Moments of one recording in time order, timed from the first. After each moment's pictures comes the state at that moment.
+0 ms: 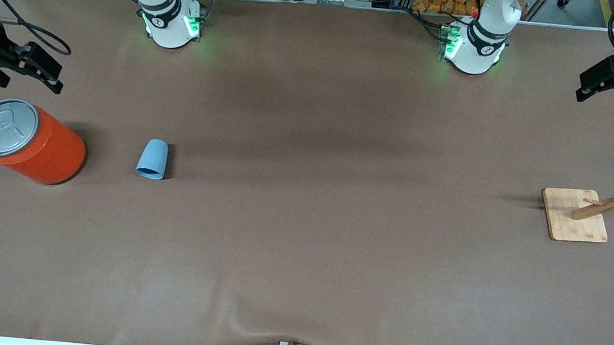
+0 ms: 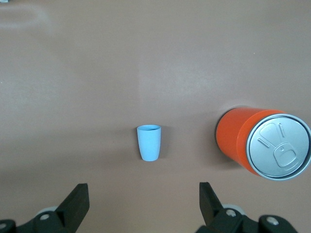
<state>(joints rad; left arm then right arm) 0.00 -0.07 -0.09 -1.49 0.02 1.32 -0.13 0.01 0.00 0.08 -1.48 -0.02 1.51 0.12</state>
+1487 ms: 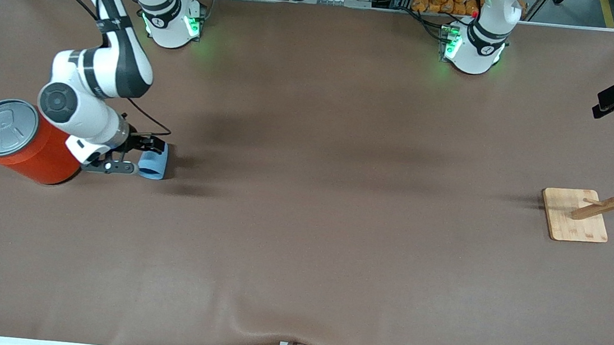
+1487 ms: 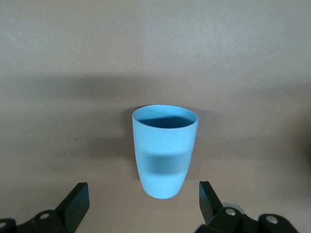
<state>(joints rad) 0.07 -0.04 -0.08 -1.48 0.02 1.36 -0.12 0.04 0.19 0.11 -2.20 -0.01 2.24 0.12</state>
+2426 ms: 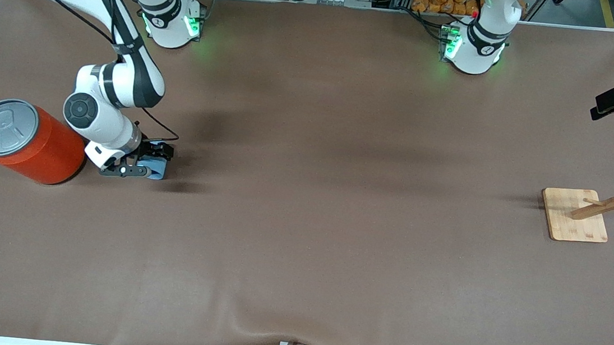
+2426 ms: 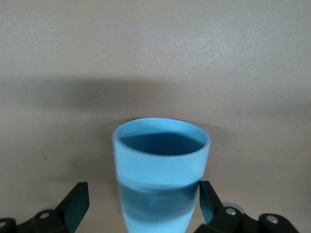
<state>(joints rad) 0.08 -0.04 -0.08 -1.51 0.02 1.36 -0.12 0.03 0.30 0.09 -2.27 -0.02 2.47 0.04</state>
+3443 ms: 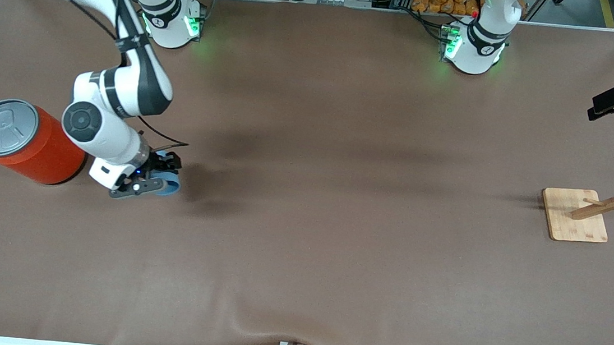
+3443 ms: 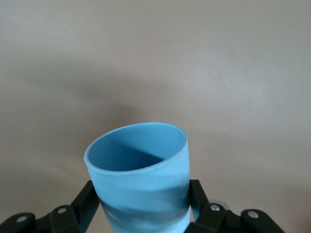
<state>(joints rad) 0.08 -0.04 -0.08 -1.52 0.02 1.36 -0.12 0.18 0.33 0.11 -1.89 -0.01 2.19 -0.10</state>
